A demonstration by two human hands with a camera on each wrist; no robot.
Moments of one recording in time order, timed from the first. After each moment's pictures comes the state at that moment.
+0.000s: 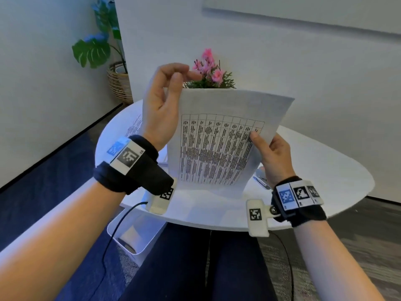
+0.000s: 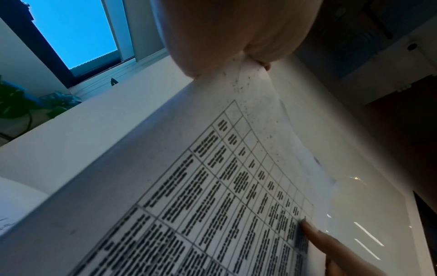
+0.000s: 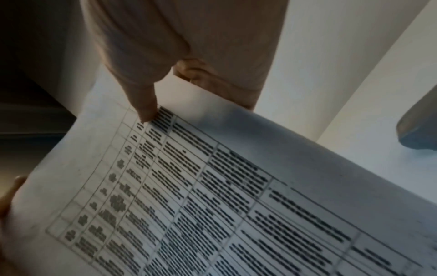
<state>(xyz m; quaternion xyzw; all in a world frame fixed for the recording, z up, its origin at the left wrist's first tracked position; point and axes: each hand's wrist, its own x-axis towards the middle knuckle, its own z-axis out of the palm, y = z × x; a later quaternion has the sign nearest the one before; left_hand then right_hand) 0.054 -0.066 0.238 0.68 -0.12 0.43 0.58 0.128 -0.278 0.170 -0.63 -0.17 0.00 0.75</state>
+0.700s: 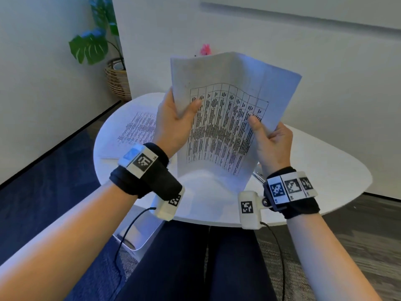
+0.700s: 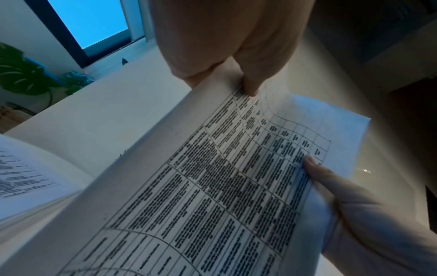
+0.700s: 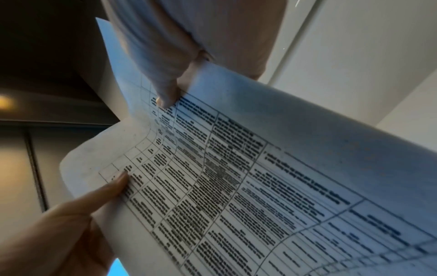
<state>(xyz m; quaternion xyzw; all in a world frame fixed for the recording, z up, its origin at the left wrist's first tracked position) 0.069 -0.079 0.206 0.69 0.02 0.38 0.62 0.128 -0.264 0.184 -0.64 -0.21 -0.14 0.73</state>
